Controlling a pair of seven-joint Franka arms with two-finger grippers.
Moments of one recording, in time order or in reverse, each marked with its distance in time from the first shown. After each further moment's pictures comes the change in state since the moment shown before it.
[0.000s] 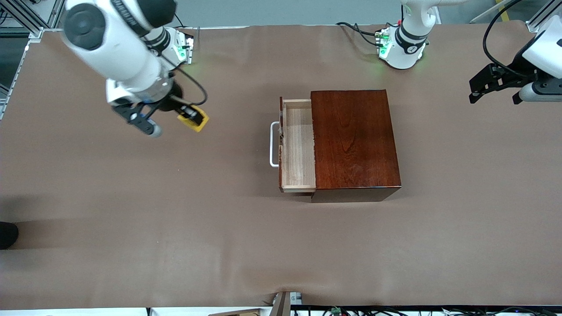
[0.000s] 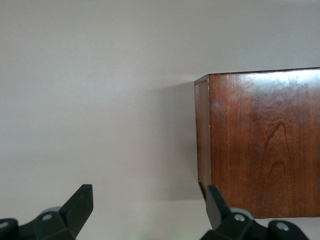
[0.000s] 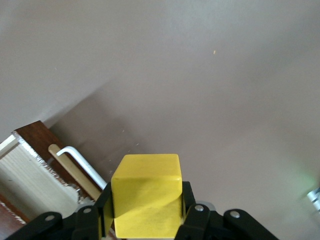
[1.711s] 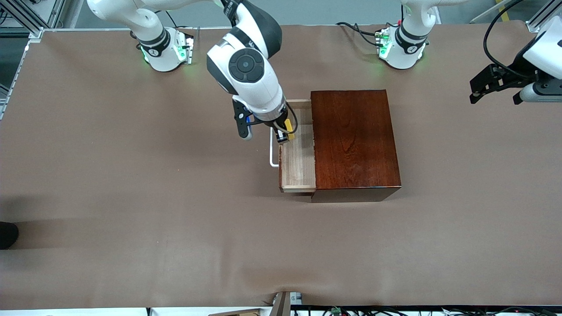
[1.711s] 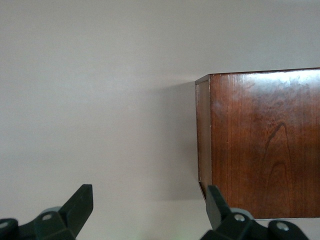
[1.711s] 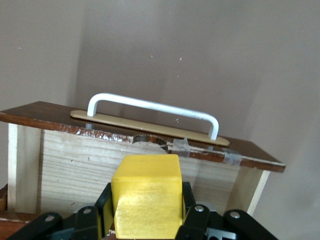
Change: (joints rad) left arm 0.003 0.000 0.000 -0.002 0.000 0.000 0.000; right arm 0.308 0.421 -0.005 0.262 0.000 0.259 0.965
